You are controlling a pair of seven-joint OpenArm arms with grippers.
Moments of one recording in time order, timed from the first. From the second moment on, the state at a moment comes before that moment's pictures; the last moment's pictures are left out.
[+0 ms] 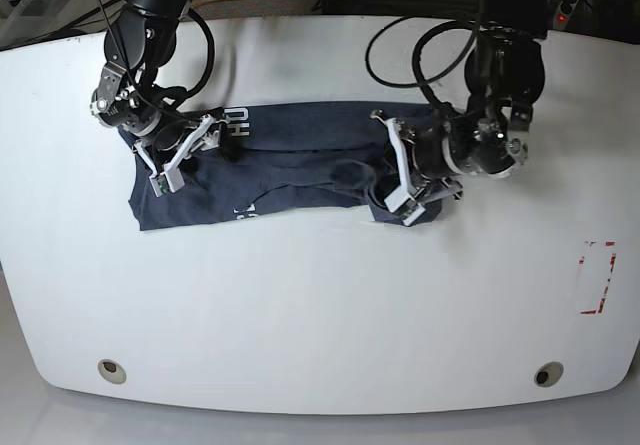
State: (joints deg) left arm -4.1 -9.7 8.2 98.4 -29.9 -32.3 65.4; right arm -2.7 3.7 24.9 85.1 19.7 41.5 -54.2
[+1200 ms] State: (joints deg) left arm -2.0 -12.7 14.4 107.5 -12.8 -35.5 60.3; right arm -2.3 2.5 25.2 92.8 17.1 41.3 -64.1
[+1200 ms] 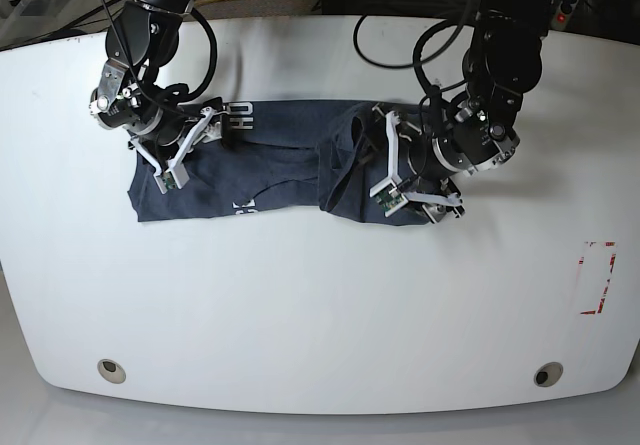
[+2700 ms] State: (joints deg) left arm 2.6 -6.7 -1.8 105.4 -12.8 -43.0 60.2; right arm 13.8 4.0 46.4 98.0 17.4 40.9 -82.2
